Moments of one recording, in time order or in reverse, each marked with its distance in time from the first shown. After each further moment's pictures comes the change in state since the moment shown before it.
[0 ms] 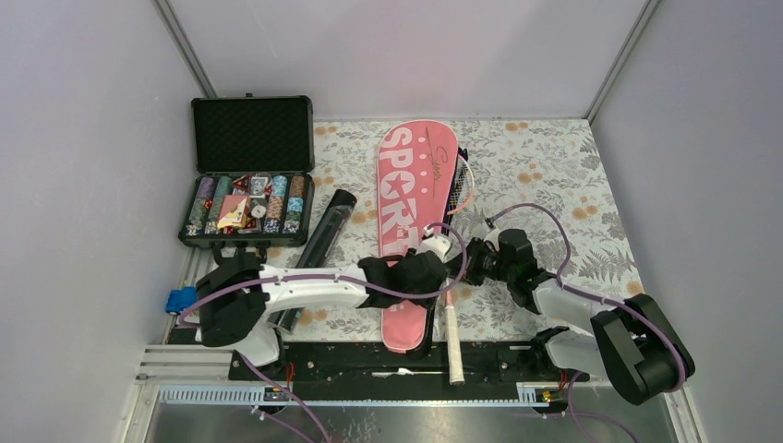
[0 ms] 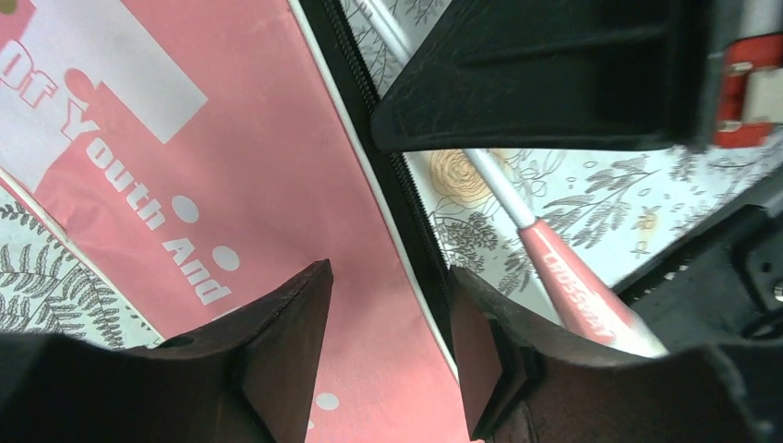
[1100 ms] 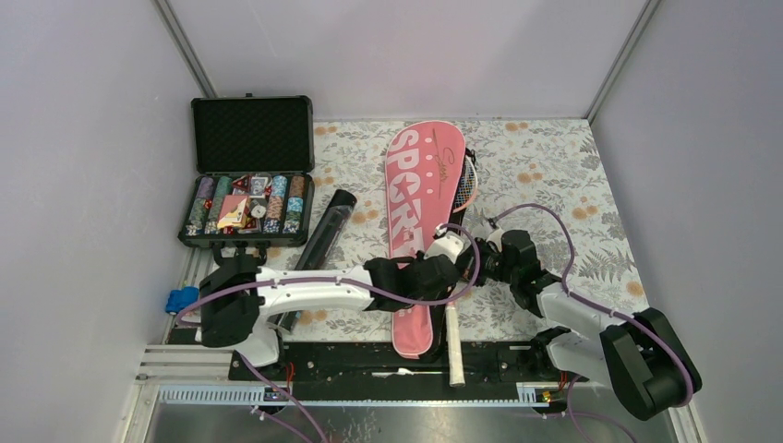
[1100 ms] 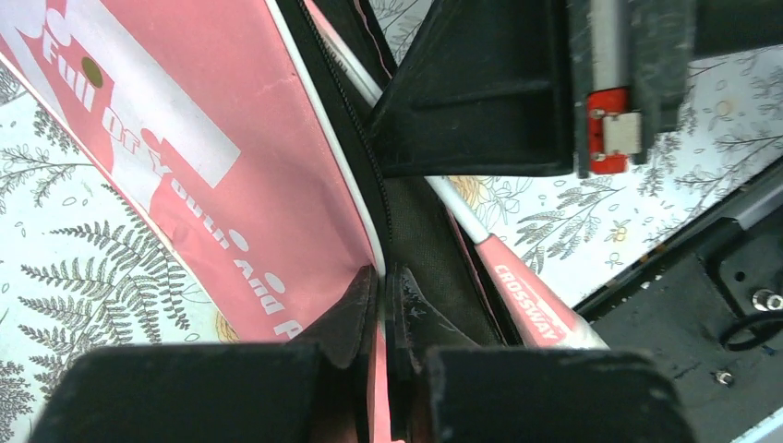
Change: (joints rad) left arm -0.072 0.048 0.134 -0.116 -0.136 0.027; right arm 0.000 -0.099 -0.001 -0.081 0.010 0.007
